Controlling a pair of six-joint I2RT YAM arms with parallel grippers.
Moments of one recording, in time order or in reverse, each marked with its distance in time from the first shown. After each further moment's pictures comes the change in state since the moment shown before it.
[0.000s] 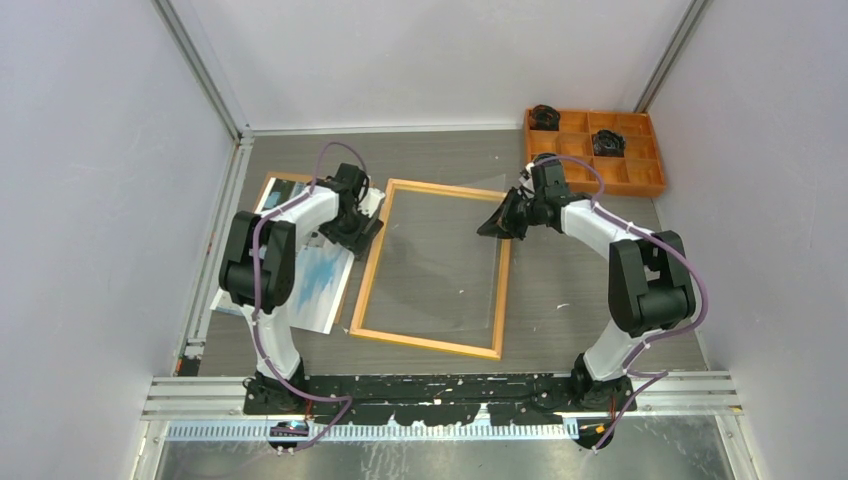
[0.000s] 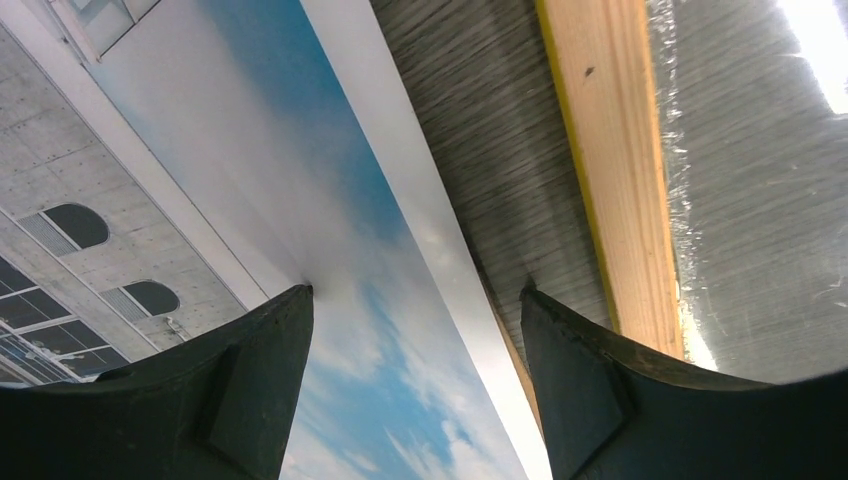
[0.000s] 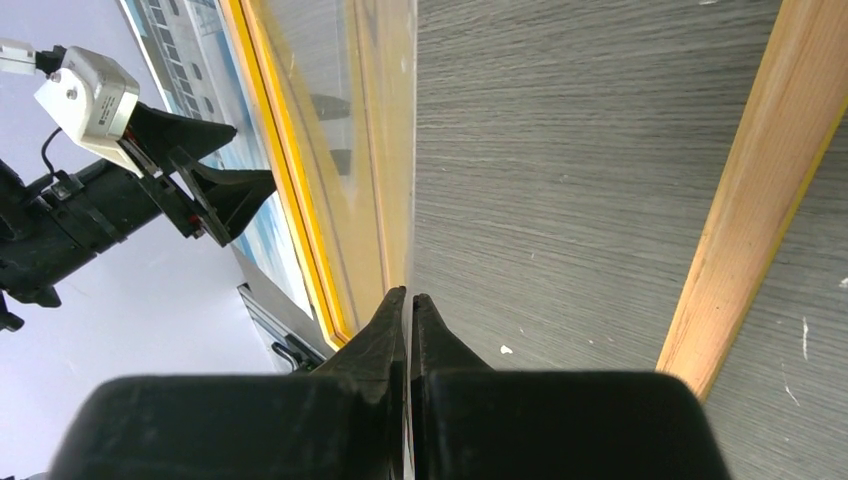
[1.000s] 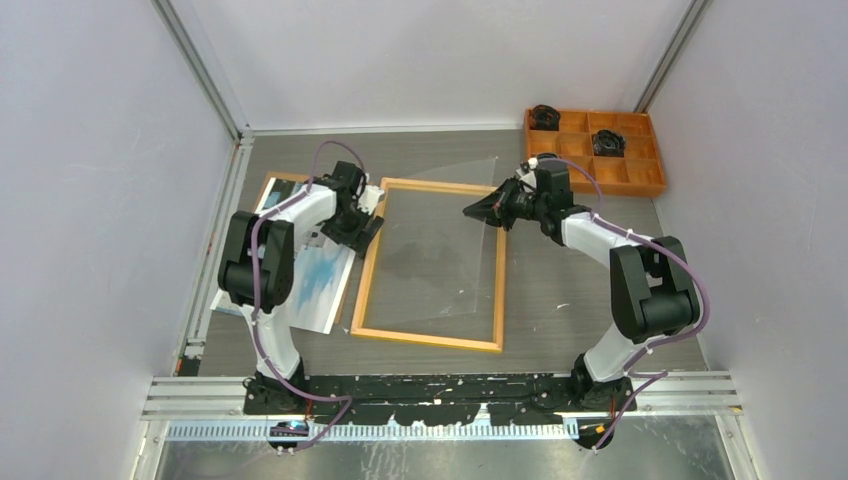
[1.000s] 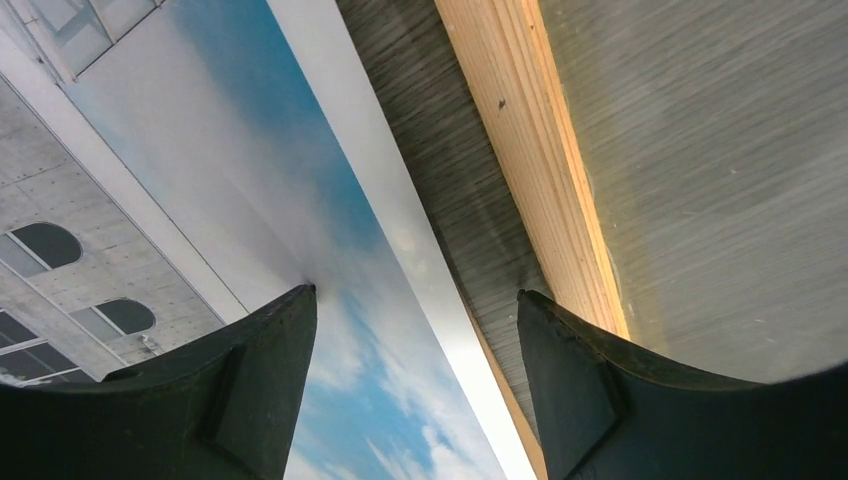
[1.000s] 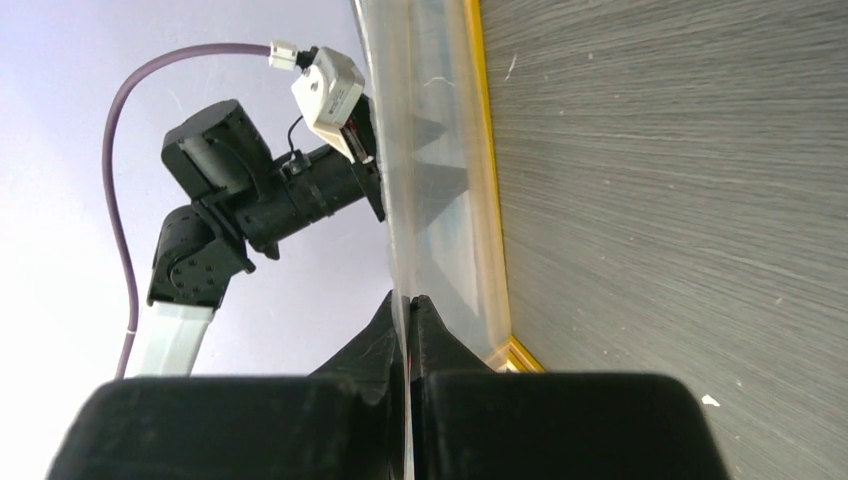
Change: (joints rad) left arm -0.002 0.000 0.005 0.003 0.058 -0.009; right arm -0.001 -0.028 -0.120 0.457 -0.197 0.402
